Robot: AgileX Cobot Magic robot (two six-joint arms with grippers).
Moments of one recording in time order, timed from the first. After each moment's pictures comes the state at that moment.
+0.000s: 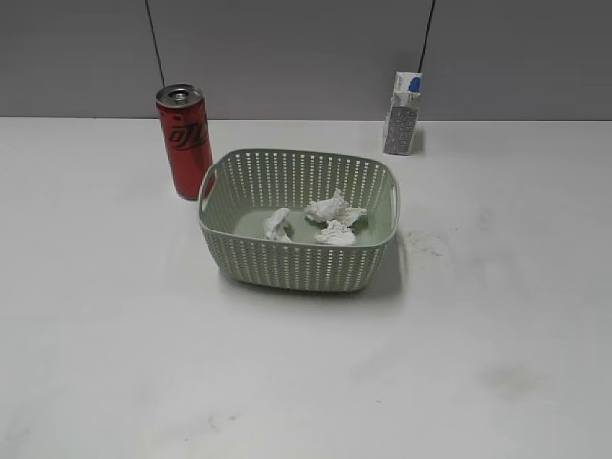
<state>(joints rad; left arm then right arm) -0.02 0.15 -0.60 -0.09 1.13 0.15 0.00 0.05 -0.42 0.16 0.94 -0.09</state>
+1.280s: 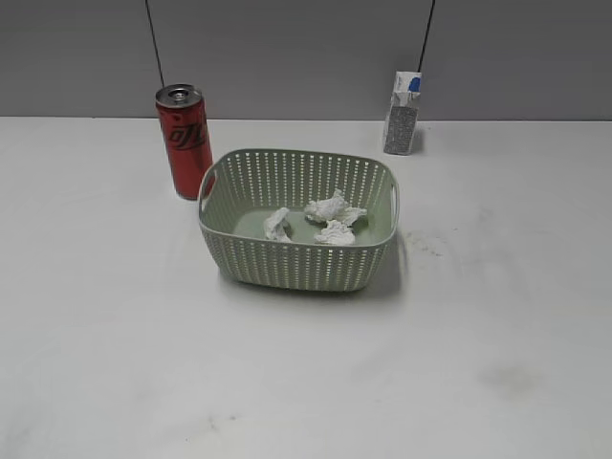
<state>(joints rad) -0.02 0.00 -0.50 -0.02 1.06 0.06 0.03 0.00 -0.42 0.15 0.94 -0.16</state>
